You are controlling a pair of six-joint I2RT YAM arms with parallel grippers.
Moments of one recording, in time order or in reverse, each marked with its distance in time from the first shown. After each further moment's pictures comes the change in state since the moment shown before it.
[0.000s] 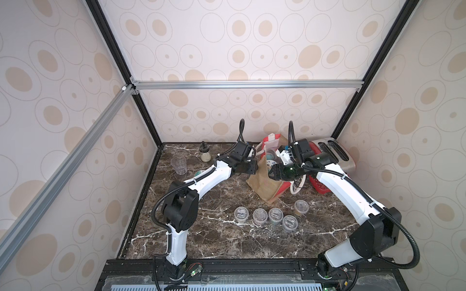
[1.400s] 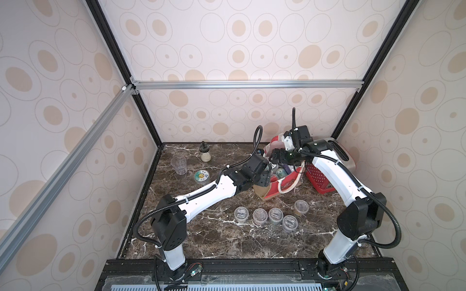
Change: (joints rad) left arm -0.282 -0.246 -0.200 -0.005 -0.347 -0.063; right arm -0.078 0.208 0.260 -0.038 0.192 -0.008
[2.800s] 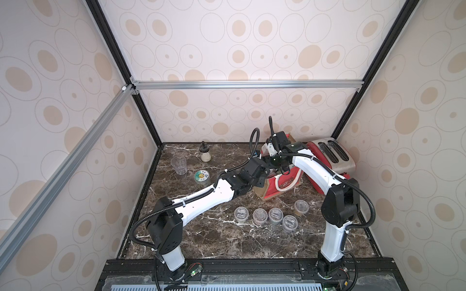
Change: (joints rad) left arm -0.007 -0.036 -0.068 0.072 -0.068 -0.051; right arm 0.094 0.196 0.061 0.032 0.137 -0.132
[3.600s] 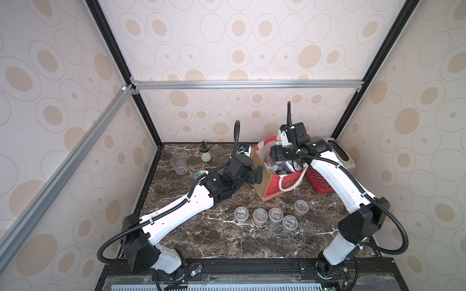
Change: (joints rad) left arm 0.010 -0.272 -0.078 -0.010 -0.033 0.019; right arm -0.003 -0.254 0.018 -0.033 0.124 0.016
